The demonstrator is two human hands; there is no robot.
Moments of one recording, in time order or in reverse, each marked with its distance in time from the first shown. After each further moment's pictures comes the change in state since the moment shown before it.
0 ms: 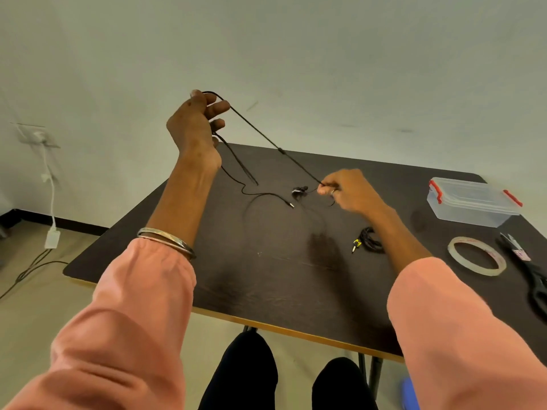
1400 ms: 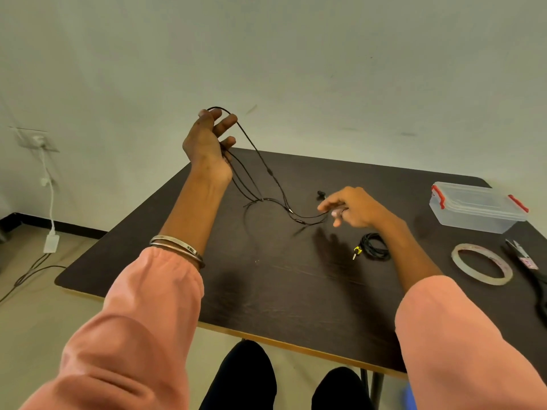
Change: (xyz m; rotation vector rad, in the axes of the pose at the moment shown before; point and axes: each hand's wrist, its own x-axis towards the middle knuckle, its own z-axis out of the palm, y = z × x) left_hand 0.003 -0.027 0.014 -0.127 -0.014 -0.127; right_hand -0.005 0.026 0.002 0.079 -0.278 0.099
